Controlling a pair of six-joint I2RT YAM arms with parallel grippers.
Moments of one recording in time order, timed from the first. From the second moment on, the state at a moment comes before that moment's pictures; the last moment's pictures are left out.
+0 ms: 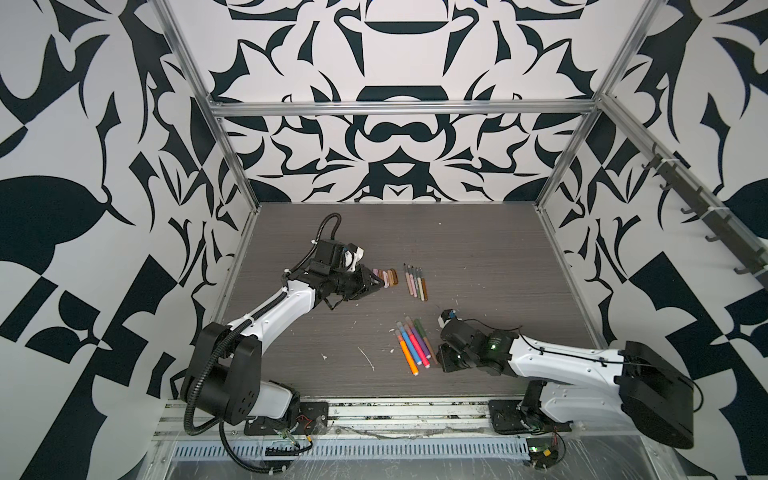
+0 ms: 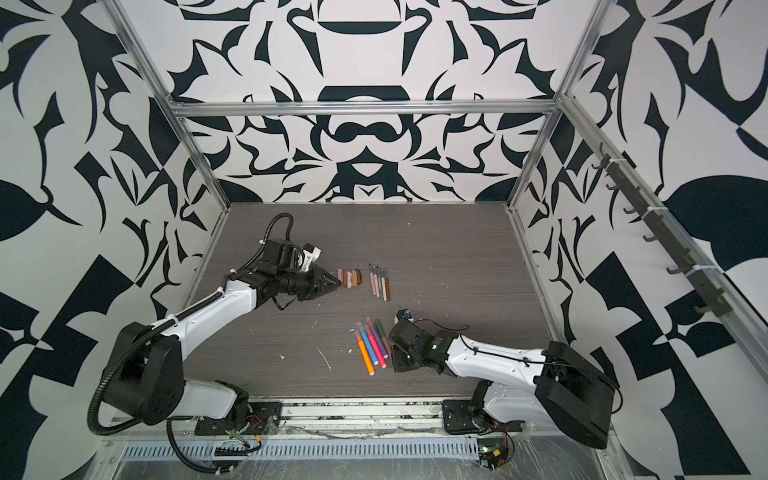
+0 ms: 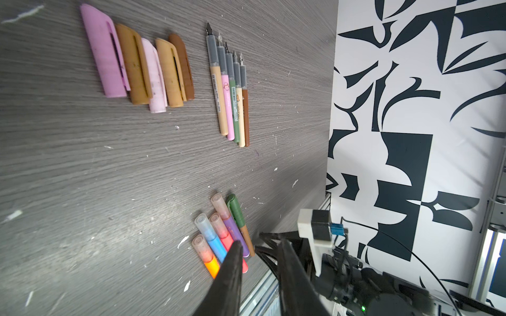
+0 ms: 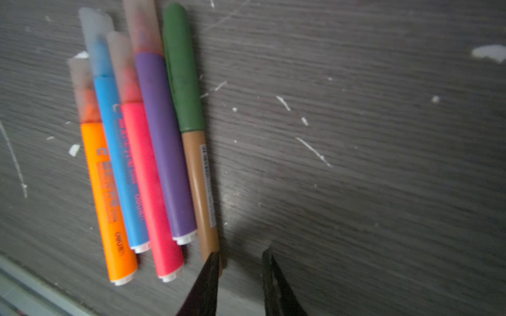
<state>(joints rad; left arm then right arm) -0.41 1.42 0.89 -0.28 0.70 -0.76 0.98 1.22 0.48 -0.40 0.03 0.79</state>
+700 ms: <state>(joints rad) -0.41 1.45 0.89 -0.28 0.70 -0.76 0.98 1.25 0.53 -0.38 0.02 0.77</state>
